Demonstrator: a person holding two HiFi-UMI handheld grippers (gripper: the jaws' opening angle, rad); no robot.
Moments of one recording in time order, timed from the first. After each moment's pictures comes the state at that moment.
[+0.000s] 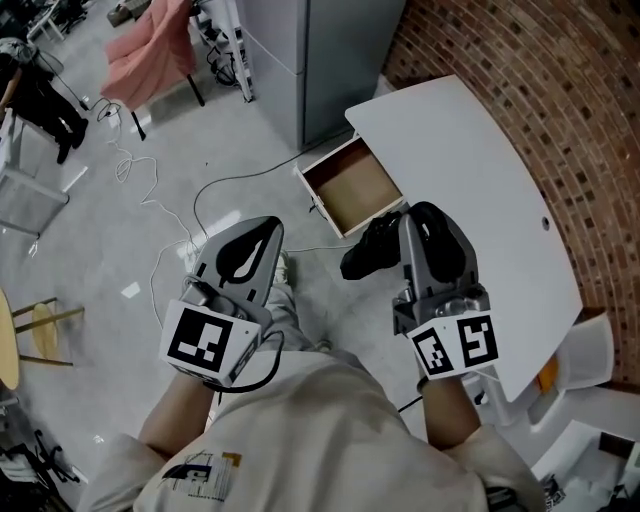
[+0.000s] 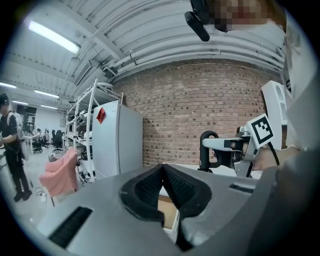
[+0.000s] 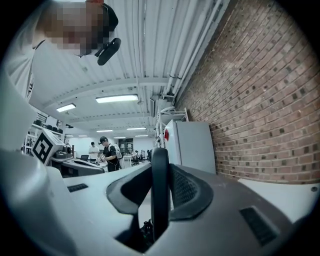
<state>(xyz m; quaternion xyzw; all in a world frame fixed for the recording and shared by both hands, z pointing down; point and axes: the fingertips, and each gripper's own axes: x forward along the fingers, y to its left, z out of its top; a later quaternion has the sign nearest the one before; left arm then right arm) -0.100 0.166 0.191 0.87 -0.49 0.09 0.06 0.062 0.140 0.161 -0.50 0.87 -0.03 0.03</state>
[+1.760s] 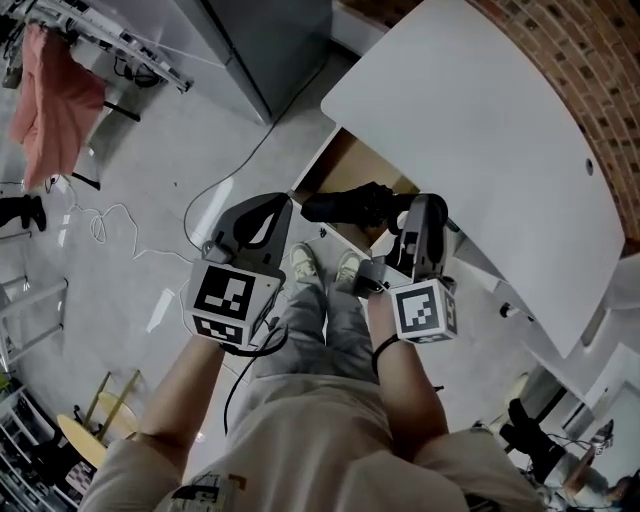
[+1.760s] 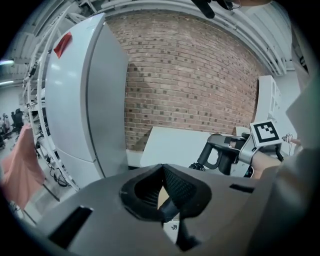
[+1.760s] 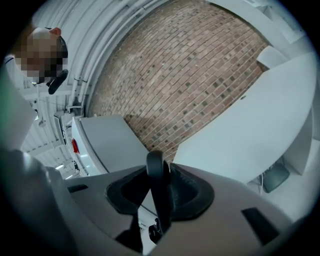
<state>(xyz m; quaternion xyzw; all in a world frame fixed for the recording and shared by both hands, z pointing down) -0.076 -0.179 0.417 0.91 -0.30 0.25 0.14 0.126 -0.115 0.424 -0.78 0.52 -0.26 0.23</state>
